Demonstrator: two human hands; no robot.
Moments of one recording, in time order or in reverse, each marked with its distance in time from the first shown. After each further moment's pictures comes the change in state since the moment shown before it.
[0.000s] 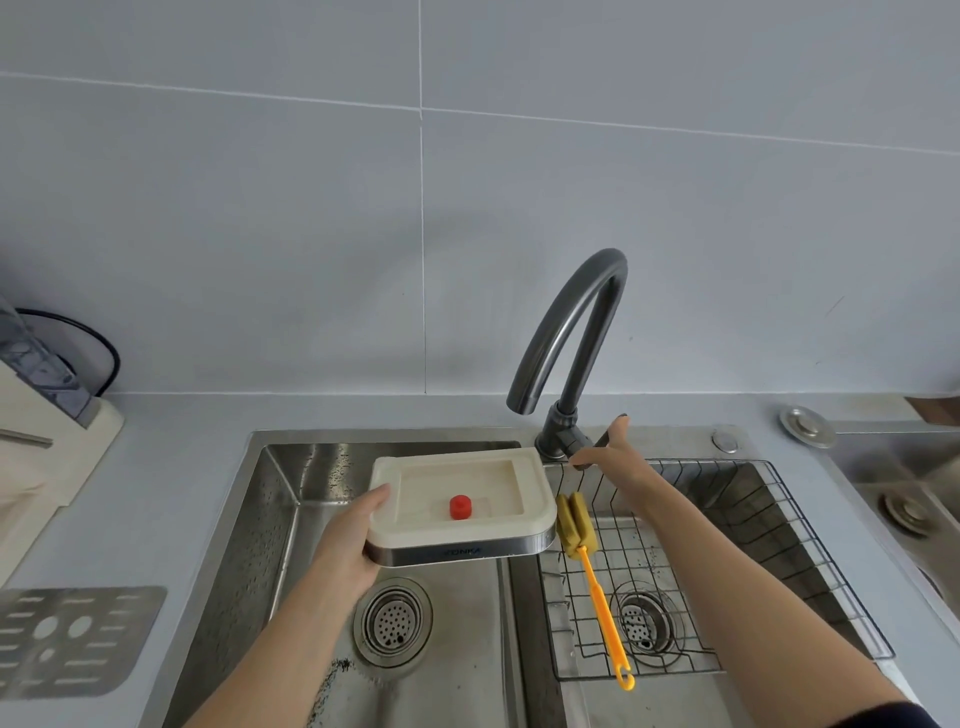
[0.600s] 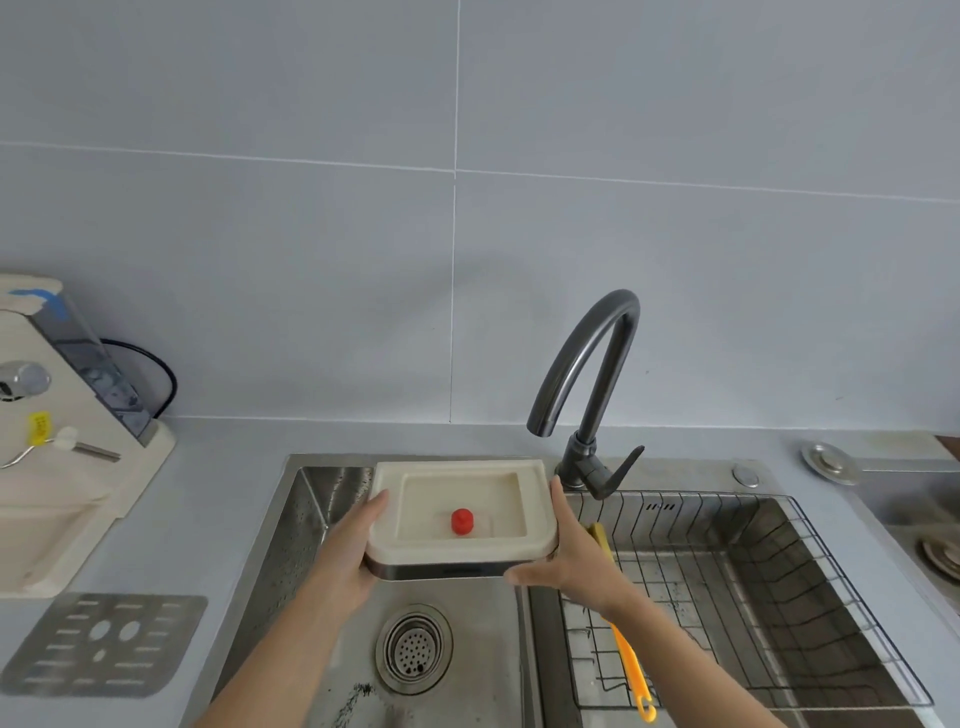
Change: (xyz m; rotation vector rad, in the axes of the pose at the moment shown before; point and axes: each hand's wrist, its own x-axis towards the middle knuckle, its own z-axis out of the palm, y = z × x) left_hand -0.030 0.023 -0.021 0.048 -0.116 0.155; right_hand -0.063 0.020 0.063 -0.040 -0.358 -0.468
